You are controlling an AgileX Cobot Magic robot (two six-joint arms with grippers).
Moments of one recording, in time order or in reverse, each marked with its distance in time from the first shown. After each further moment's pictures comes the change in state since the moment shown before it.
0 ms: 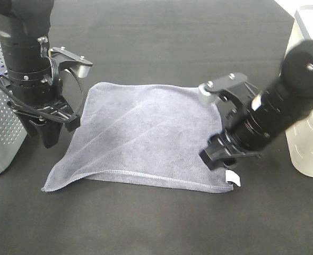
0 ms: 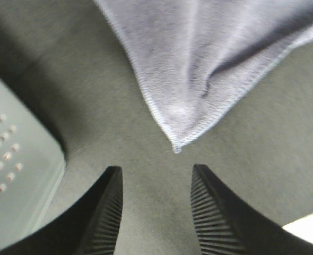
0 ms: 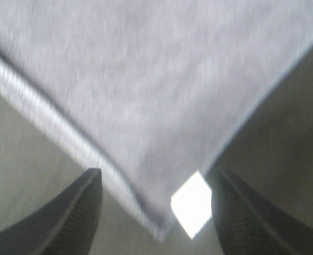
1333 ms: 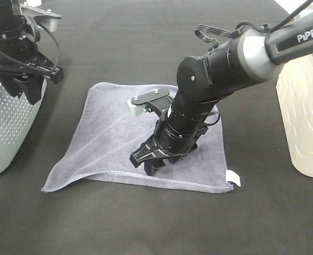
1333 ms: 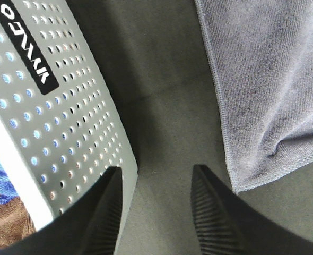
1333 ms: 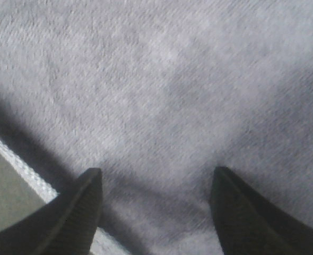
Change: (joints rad) left arm 0.124 0.000 -0.164 0.053 0.001 -0.071; right arm 0.188 0.386 -0.376 0.033 0.090 0.093
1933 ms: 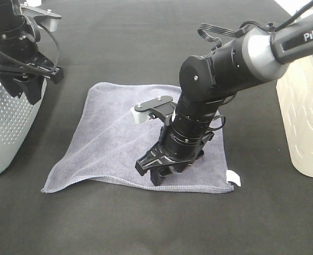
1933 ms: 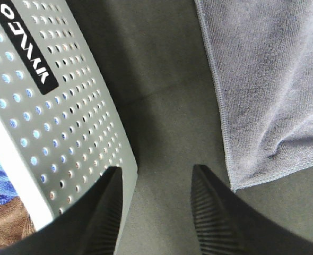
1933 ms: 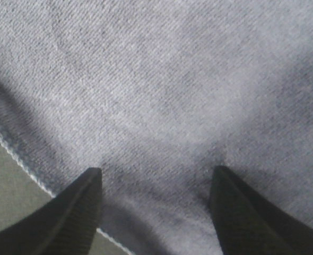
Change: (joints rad) left arm 0.000 0.000 0.000 0.000 0.000 0.000; right arm 0.000 -0.015 0.026 -0.001 0.088 -0.003
